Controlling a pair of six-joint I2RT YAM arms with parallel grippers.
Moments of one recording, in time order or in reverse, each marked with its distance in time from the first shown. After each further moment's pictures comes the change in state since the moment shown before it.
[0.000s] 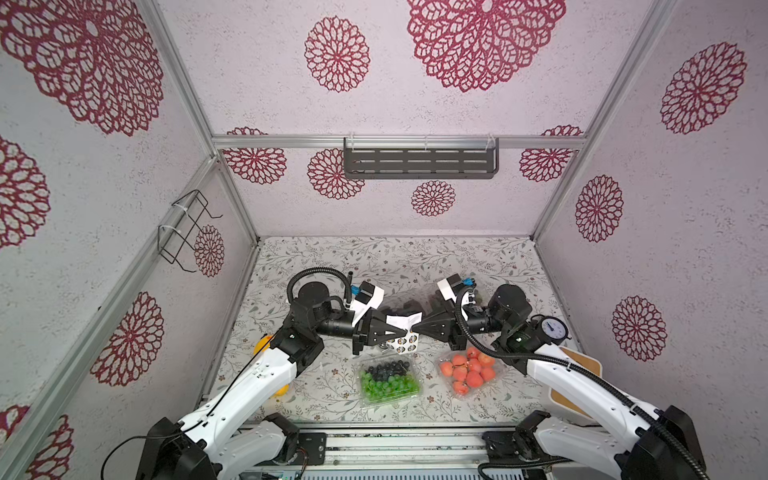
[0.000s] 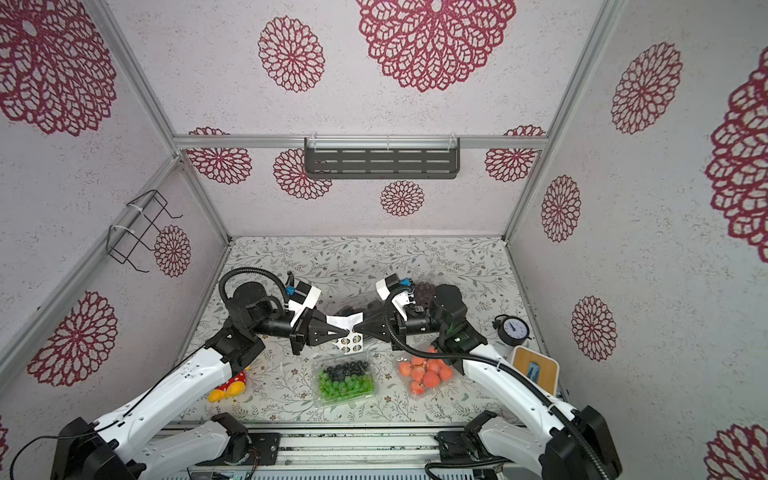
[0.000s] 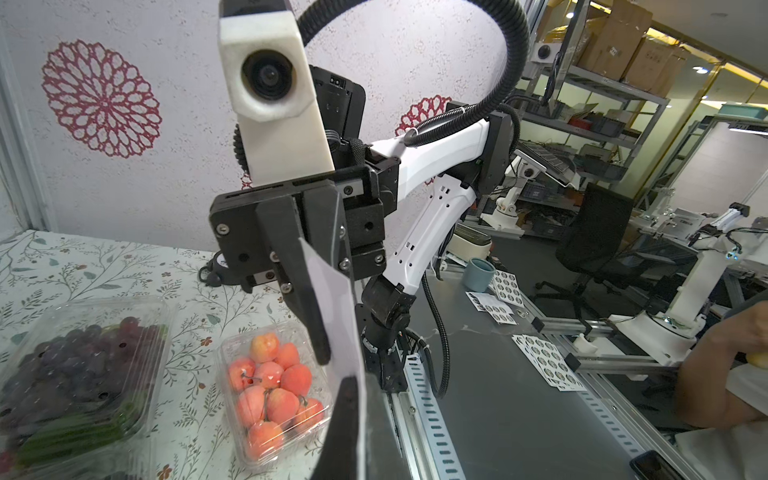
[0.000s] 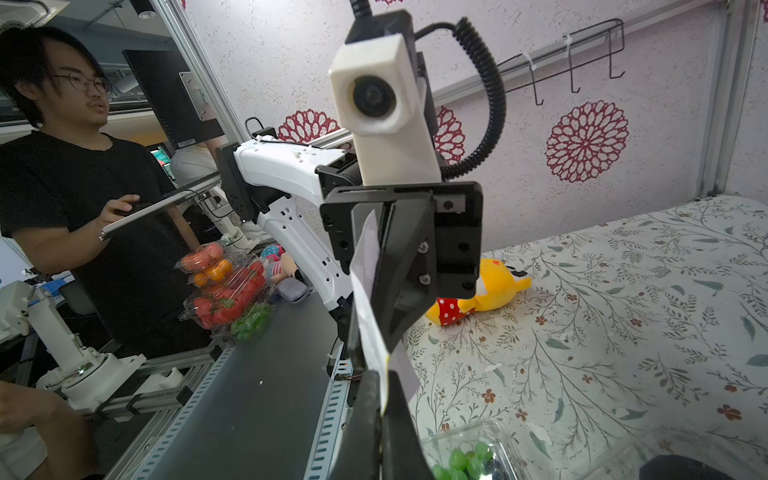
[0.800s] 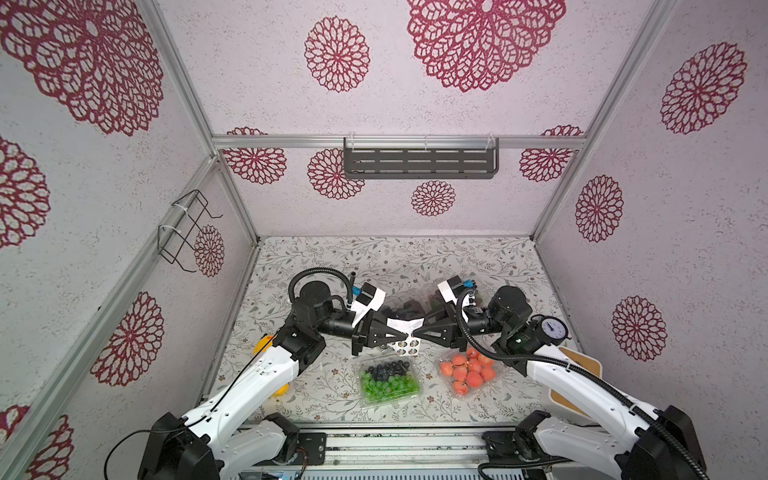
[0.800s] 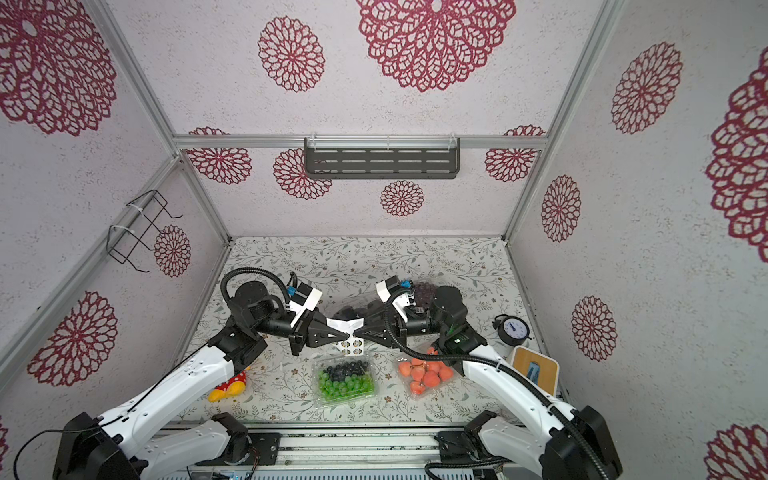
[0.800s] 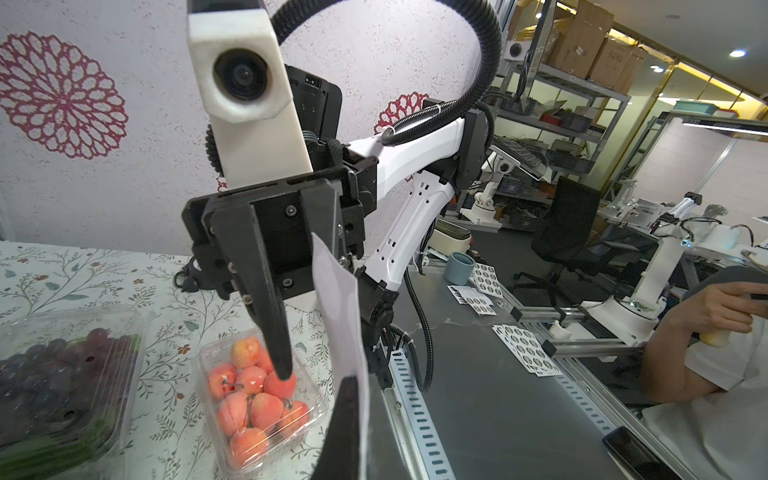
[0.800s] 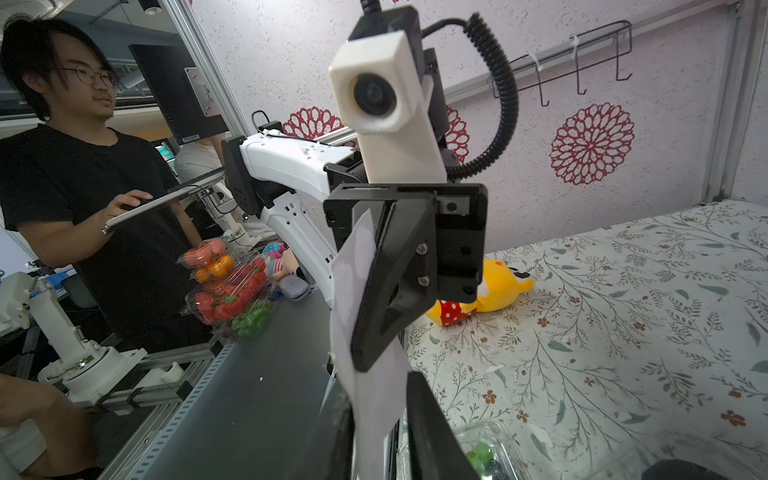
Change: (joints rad) left arm -0.002 0.023 0.000 0.043 0.071 -0.016; right arm -0.002 0.001 -0.015 0.029 -0.003 -0.006
